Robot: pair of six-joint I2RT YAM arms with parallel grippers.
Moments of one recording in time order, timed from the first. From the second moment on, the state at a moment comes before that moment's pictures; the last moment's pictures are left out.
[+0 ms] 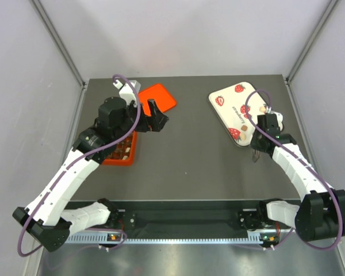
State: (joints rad) left arm -0.57 1.08 1.27 -0.53 0.03 -0.47; right arm 0.13 1.16 0.81 -0.58 0.28 0.41
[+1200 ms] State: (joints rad) left arm -0.56 1.11 1.42 -0.56 0.04 -0.44; right arm 0.16 1.16 0.94 -0.54 0.20 0.36
